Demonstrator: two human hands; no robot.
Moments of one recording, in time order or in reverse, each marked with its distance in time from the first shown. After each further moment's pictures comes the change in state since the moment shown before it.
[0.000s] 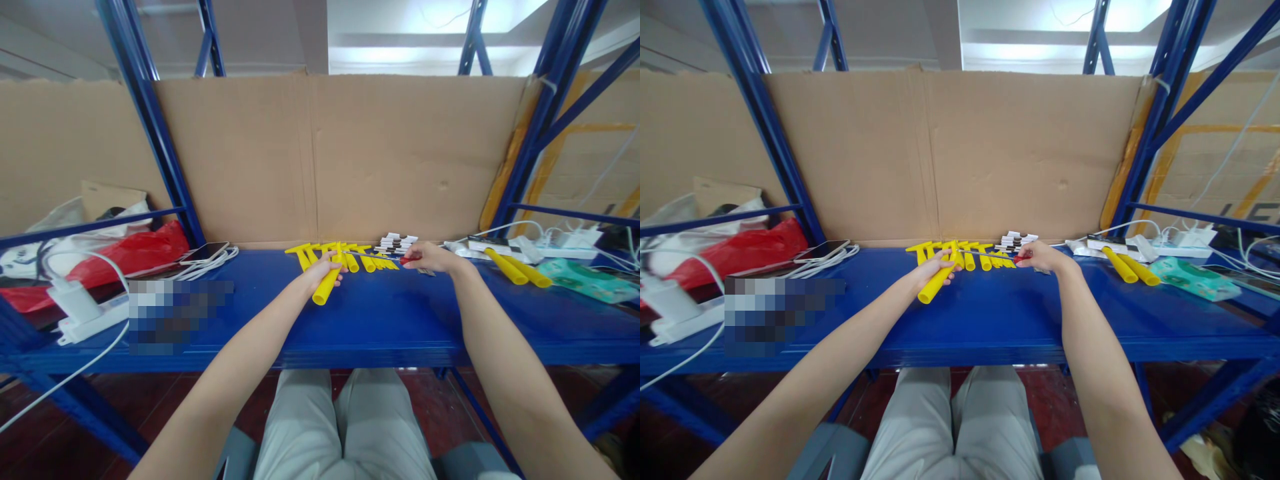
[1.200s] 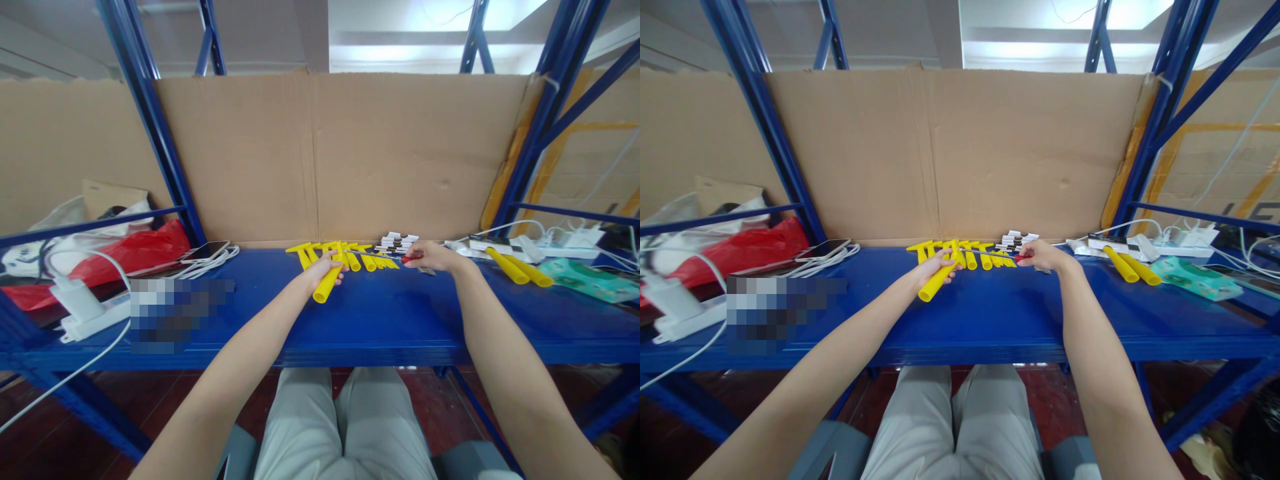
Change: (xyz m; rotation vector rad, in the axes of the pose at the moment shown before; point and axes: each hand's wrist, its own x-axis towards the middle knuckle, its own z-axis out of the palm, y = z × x) left_hand 0.007 -0.002 -0.006 -0.041 -0.030 -0.019; right_hand -0.002 -0.001 -0.001 -0.011 -0.014 0.020
